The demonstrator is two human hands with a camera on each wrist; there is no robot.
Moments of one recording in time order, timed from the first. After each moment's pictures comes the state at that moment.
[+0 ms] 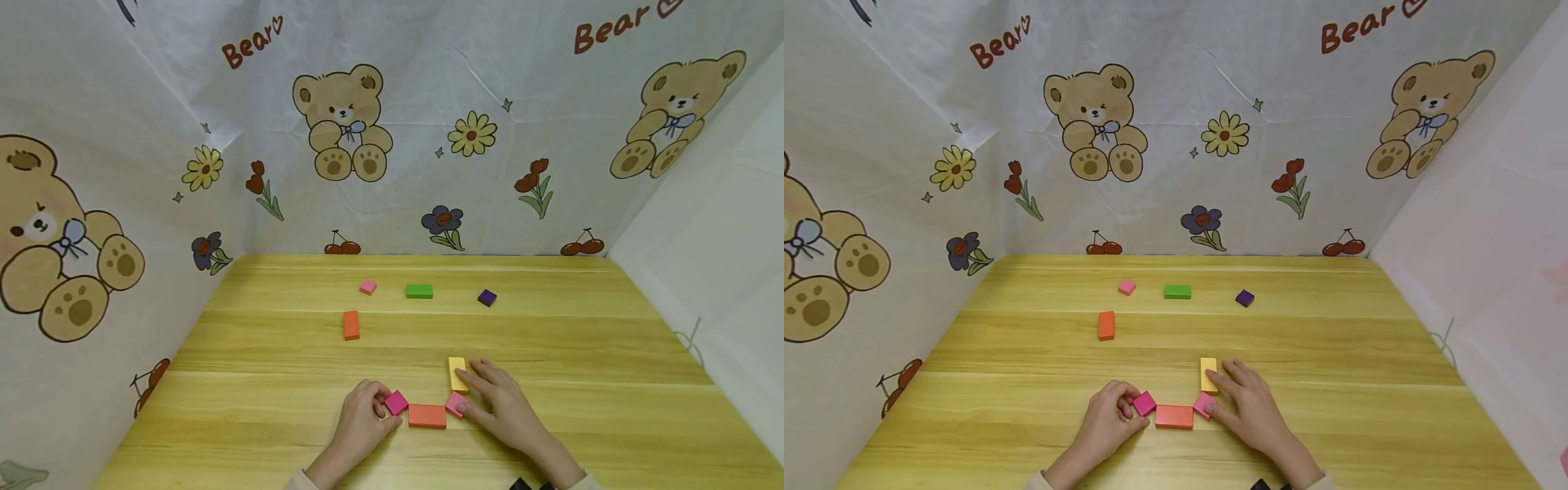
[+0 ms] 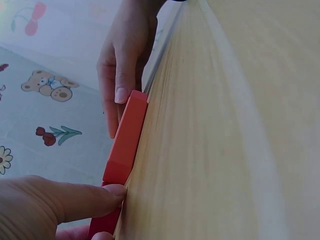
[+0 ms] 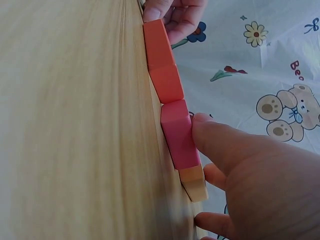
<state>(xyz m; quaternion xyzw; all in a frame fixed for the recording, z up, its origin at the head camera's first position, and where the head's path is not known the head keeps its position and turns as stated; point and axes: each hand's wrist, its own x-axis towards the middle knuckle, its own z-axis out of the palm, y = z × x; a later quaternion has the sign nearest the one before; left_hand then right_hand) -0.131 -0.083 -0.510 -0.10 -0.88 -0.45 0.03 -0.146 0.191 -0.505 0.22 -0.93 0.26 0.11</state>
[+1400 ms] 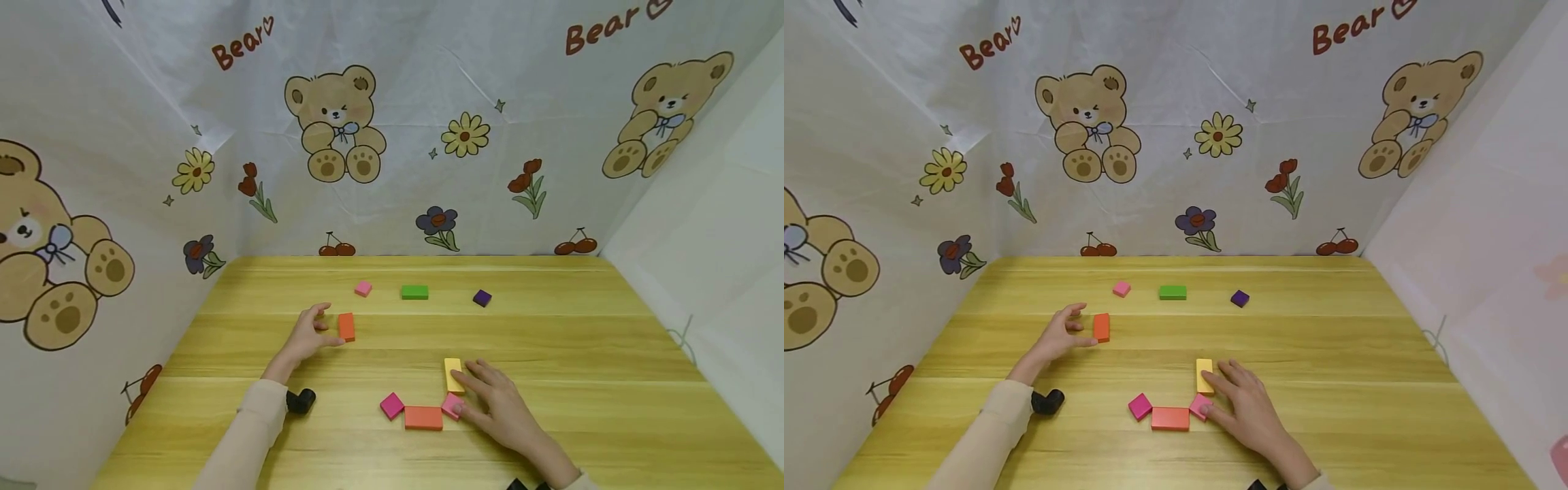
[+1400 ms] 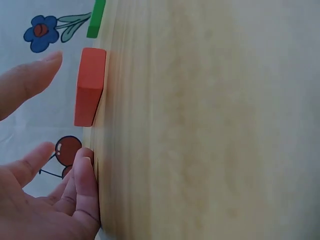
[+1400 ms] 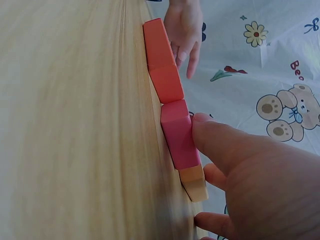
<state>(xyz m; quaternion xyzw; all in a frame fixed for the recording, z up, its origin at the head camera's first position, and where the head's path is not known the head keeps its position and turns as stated) -0.267 -0.188 -0.488 -0.02 -0.85 -0.52 -0.08 -0.147 0.193 -0.508 0.23 -0.93 0.25 0.11</state>
